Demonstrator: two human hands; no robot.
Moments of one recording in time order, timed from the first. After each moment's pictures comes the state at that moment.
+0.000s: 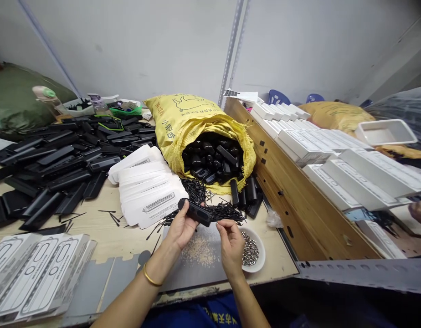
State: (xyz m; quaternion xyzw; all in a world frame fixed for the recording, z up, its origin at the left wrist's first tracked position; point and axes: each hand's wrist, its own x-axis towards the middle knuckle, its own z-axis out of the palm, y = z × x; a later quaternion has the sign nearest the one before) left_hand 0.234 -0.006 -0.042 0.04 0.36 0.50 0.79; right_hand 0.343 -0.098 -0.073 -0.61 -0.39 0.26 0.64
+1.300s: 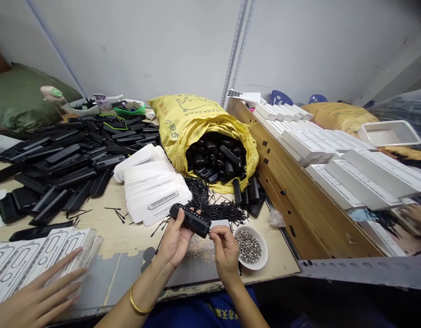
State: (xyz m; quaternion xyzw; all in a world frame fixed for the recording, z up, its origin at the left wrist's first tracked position) left_hand 0.210 -0.044 -0.020 0.08 0.37 0.54 0.75; right_hand 0.322 -0.115 -0.070 -0.57 -0.48 0.25 0.62
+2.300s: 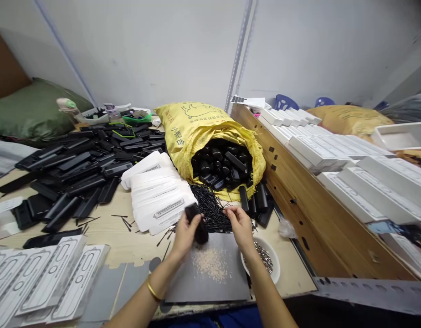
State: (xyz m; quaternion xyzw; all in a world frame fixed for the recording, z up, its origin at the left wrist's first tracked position) left_hand 0.207 -0.010 -0.077 0.46 0.47 0.45 0.60; right_hand 0.376 -0.037 -0.071 -0.62 -0.45 0.30 0.57
